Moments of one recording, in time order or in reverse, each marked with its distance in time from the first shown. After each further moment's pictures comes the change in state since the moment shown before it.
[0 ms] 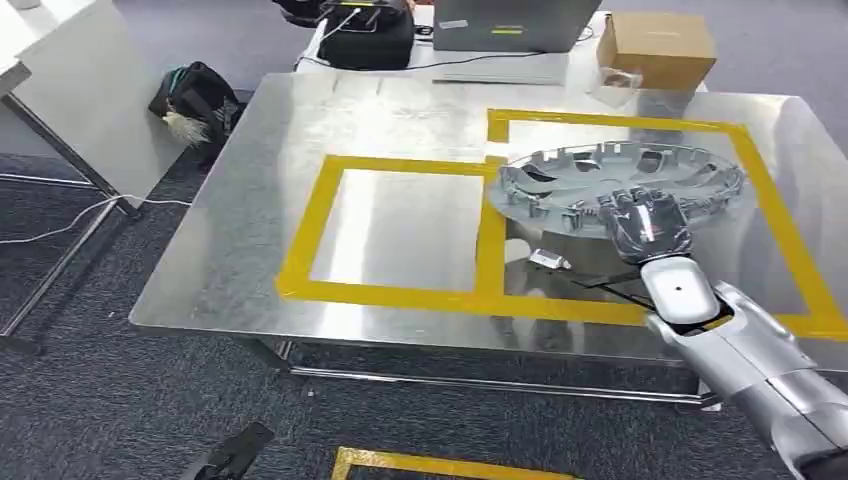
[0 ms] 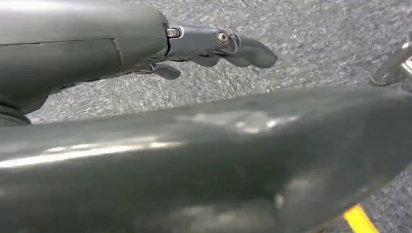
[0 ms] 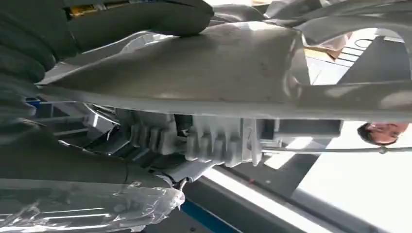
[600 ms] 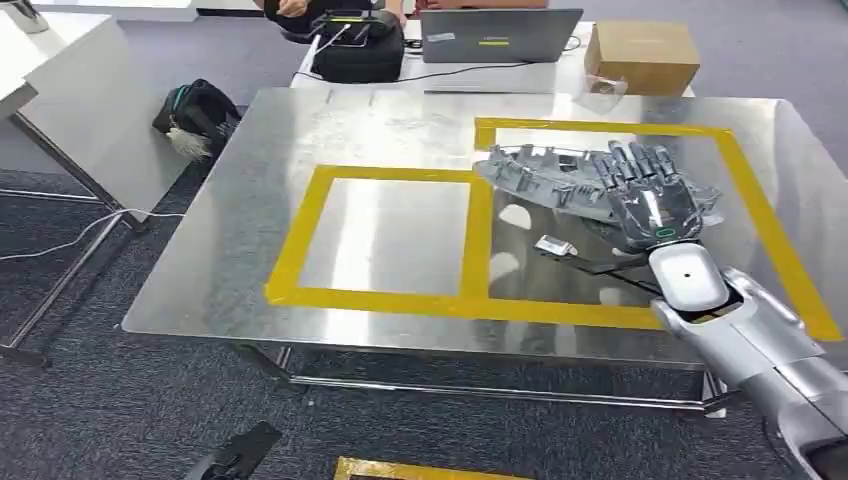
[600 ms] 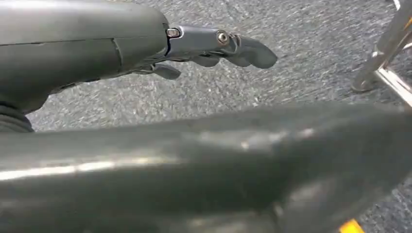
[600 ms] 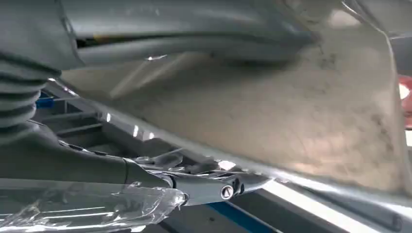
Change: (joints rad) left arm -0.011 0.004 -0.003 0.000 -0.032 0.015 0.013; right arm -0.056 0.001 -0.002 0.005 0.000 -0.003 -0.002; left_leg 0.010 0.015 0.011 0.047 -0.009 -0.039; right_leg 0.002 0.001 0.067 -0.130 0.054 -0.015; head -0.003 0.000
